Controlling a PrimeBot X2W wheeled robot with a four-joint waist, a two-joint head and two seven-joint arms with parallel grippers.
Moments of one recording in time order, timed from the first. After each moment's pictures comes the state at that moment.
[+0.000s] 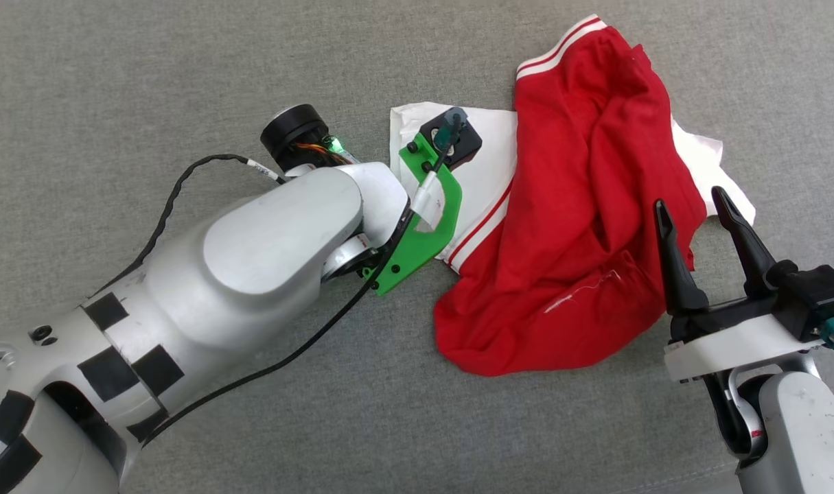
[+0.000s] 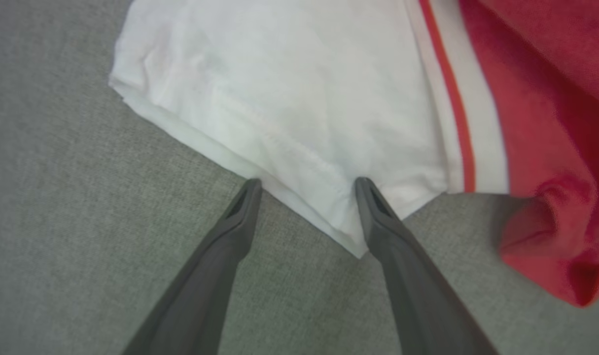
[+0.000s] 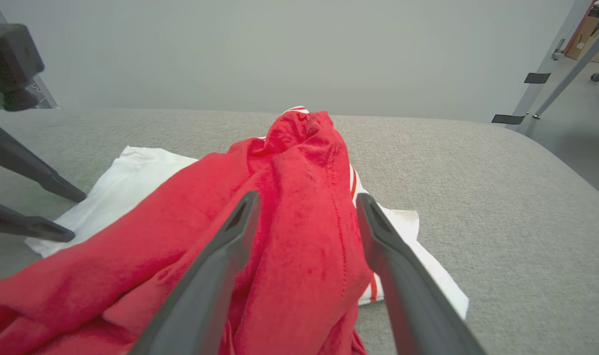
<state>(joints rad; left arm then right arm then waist) -1.20 0.35 -1.27 0.44 -0.83 -0.13 0.75 -0.21 -0.16 0.09 0.05 0.20 0.13 -0.25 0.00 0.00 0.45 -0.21</state>
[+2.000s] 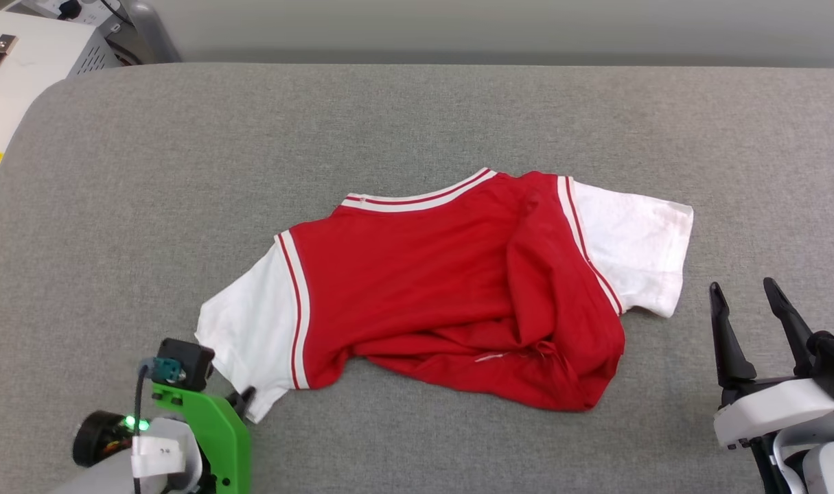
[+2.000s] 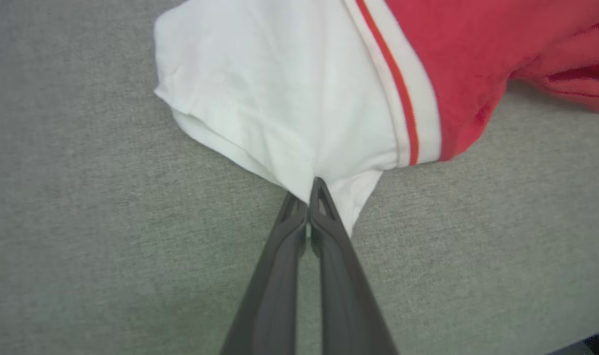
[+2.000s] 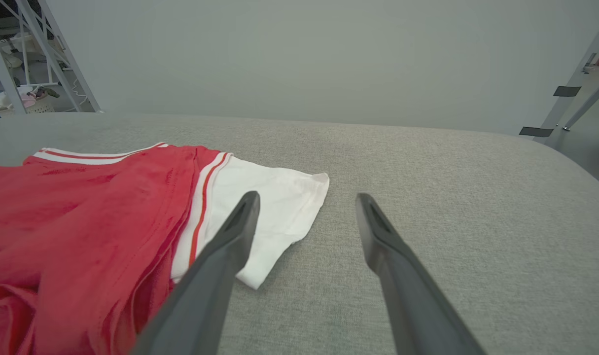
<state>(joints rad) -0.47 0.82 -1.12 0.15 -1.14 0.23 0.02 -0.06 -0.19 -0.03 0.15 0.19 0.13 -0.25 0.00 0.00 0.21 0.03</state>
